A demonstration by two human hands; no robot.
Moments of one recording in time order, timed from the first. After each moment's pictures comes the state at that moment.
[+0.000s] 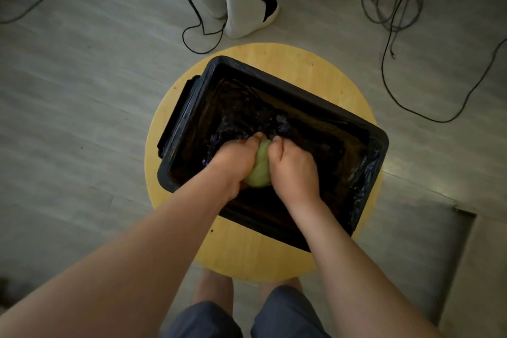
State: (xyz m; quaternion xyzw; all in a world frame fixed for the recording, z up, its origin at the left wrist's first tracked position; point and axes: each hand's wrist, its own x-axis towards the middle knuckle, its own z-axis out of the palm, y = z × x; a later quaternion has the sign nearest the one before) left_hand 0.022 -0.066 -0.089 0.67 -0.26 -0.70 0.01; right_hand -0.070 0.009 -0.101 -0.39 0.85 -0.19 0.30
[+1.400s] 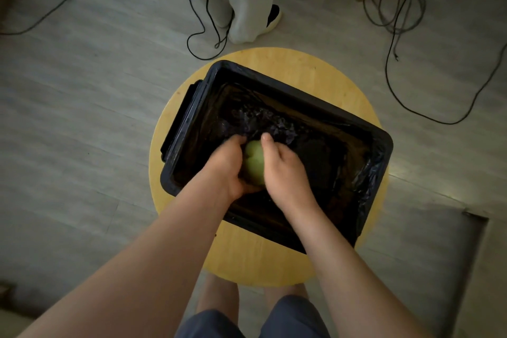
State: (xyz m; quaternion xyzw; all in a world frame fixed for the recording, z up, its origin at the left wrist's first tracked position) left_hand 0.026 -0.074 -0.064 0.68 -0.07 -0.73 0.05; right_hand -0.058 -0.002 -0.064 -0.20 0.79 -0.27 0.52
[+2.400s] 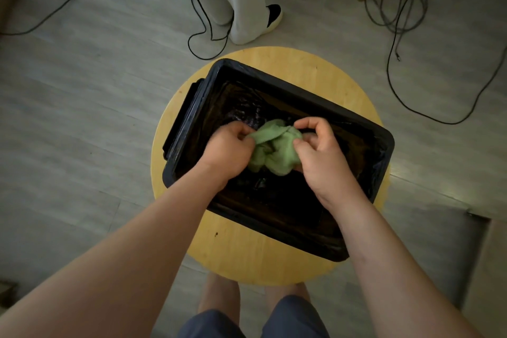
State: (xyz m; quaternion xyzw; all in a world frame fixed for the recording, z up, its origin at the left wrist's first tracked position) left_hand 0.043 -0.086 -0.080 0.62 -0.54 -0.56 0.00; right_hand -0.108 0.005 -0.055 -0.21 0.75 -0.37 0.51
